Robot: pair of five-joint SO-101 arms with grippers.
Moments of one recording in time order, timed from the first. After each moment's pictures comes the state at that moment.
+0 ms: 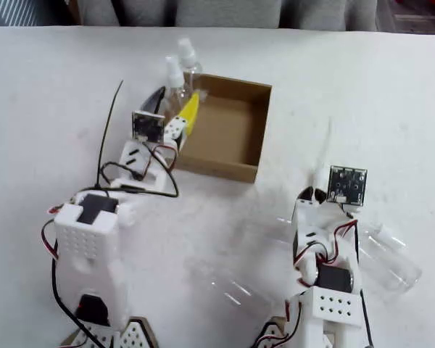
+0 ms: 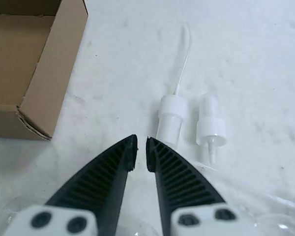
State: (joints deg) left arm 5.4 31.2 40.2 -61.4 1.1; right arm 6.1 -76.4 92.4 25.5 2.9
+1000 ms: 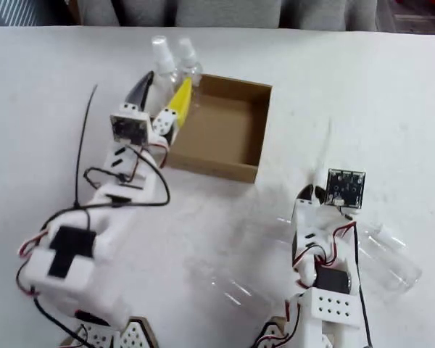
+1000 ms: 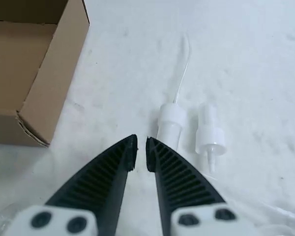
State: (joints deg) left arm 4.6 6.3 54.9 -61.4 2.4; right arm 6.1 -76.4 95.2 19.9 3.7
